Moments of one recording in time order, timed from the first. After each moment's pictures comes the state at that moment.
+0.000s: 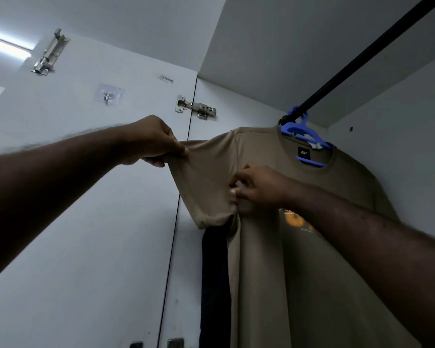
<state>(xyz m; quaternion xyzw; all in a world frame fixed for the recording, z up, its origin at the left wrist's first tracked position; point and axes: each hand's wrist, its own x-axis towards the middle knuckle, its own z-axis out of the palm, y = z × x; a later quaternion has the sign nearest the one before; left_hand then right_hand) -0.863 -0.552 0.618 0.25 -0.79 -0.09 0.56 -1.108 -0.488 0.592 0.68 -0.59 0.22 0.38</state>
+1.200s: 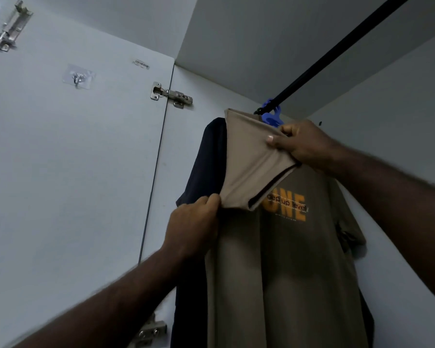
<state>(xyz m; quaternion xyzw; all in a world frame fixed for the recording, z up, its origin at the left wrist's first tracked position) -0.997 -0.547 0.469 0.14 -0.70 0.33 0.62 -1.149 -0.374 0.609 0.62 -0.56 0.49 0.25</state>
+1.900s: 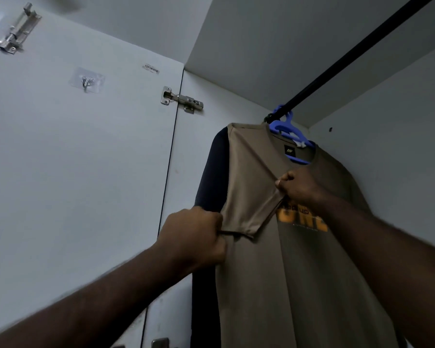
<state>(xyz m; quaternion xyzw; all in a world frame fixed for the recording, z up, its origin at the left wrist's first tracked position) -0.954 -0.554 0.479 0.24 -0.81 0.25 0.47 -1.179 -0.467 0.579 0.48 -0.64 0.56 0.21</state>
